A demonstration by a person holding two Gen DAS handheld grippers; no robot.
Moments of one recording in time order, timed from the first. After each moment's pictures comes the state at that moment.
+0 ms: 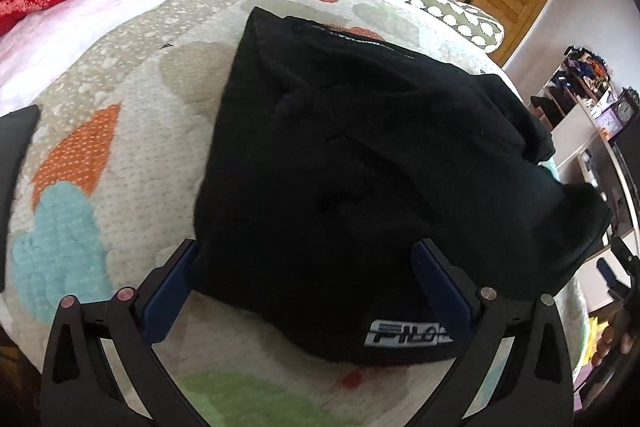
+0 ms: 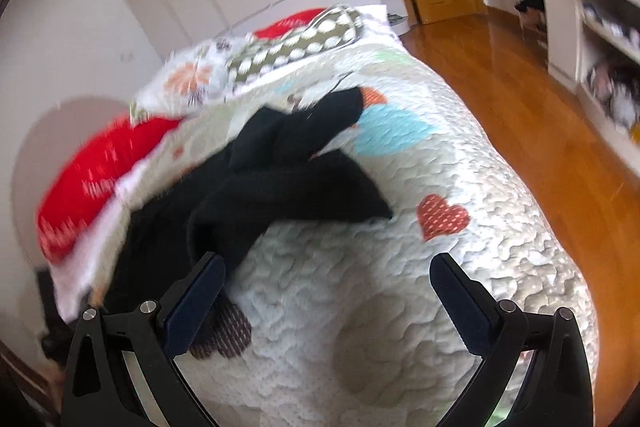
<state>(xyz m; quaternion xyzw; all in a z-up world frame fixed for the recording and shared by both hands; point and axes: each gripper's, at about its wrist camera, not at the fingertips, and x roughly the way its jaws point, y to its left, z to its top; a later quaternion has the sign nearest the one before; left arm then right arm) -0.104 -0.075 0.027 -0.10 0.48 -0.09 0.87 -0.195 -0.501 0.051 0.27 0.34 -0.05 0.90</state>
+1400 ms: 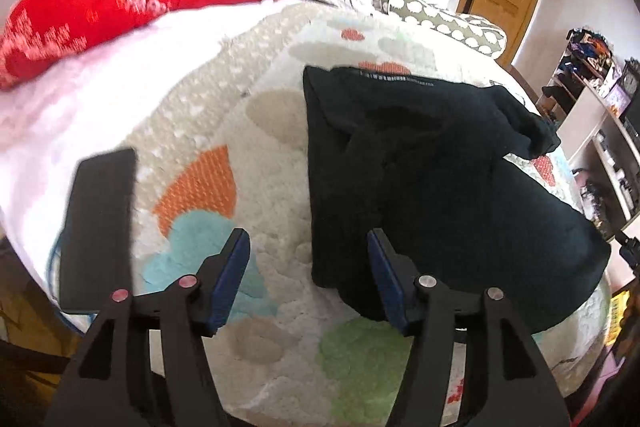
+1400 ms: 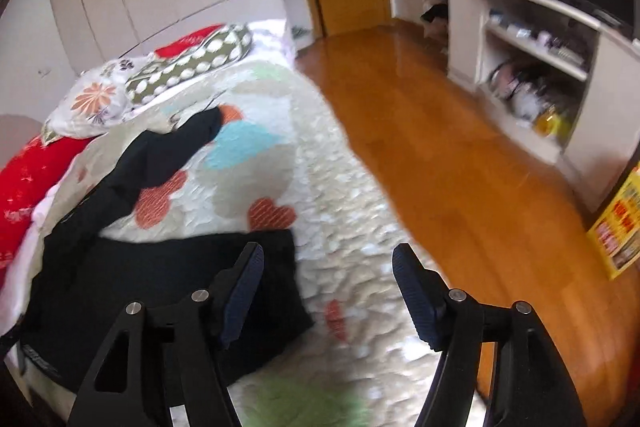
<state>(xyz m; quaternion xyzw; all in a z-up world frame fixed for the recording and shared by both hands) -0.144 -0.010 0.078 -0.02 0.43 -0.06 0.90 -0.241 -0.539 0.057 0.18 0.37 -0.21 0.89</state>
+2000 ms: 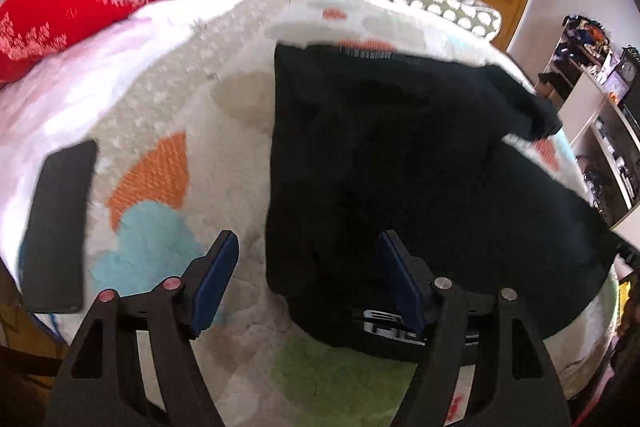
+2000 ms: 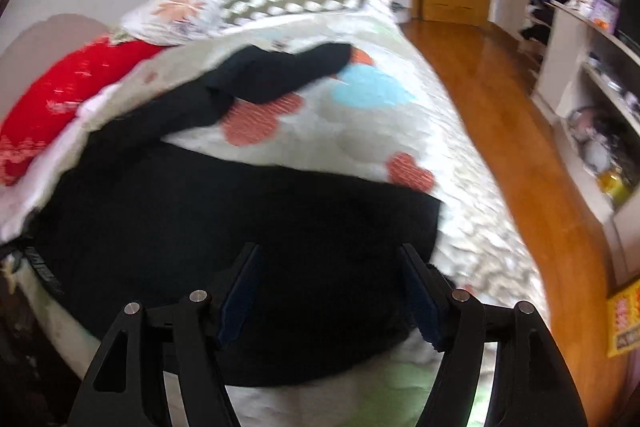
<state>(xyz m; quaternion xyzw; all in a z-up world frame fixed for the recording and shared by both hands) -0.118 -0.043 0.040 -0.02 0.46 -0.08 0.89 -0.202 -0.460 0.049 0.10 0.42 -0.05 0.90</state>
